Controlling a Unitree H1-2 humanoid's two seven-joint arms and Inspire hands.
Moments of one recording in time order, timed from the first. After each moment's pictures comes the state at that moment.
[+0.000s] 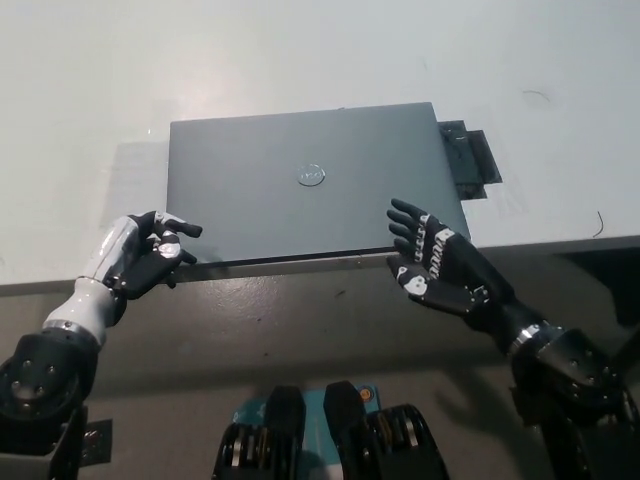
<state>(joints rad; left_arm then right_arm) -0.36 0.27 0.02 -0.09 -0.04 0.42 -0.09 -0.41 -0.09 0.04 0.21 0.14 0.14 0.41</state>
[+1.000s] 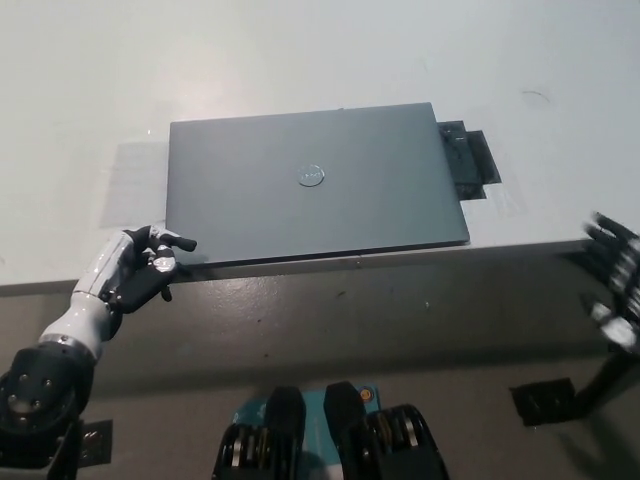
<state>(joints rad) -0.33 0.27 0.03 -0.09 -0.04 0.42 -0.09 -0.07 -0.33 -0.24 -0.27 0.29 0.29 0.39</state>
